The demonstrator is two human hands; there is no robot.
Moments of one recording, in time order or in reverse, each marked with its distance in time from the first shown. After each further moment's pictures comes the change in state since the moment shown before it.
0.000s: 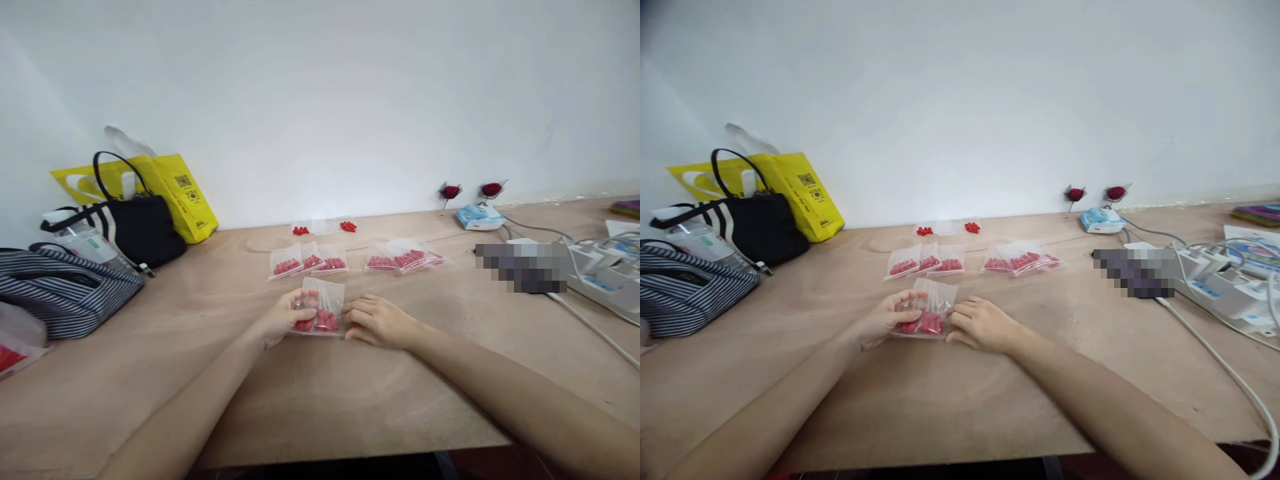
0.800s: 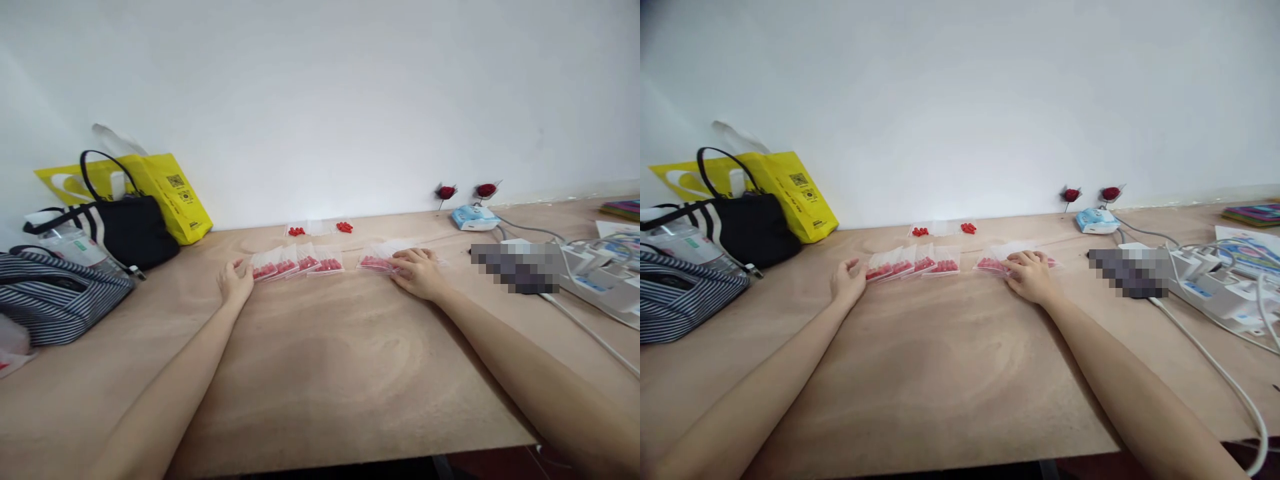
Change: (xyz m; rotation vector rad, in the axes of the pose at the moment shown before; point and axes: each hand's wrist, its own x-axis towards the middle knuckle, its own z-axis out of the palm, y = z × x) left_hand 0.070 -0.008 -0.108 0.621 1.048 0.311; right_hand -0.060 0.103 -0.029 -0.440 0.065 0.510
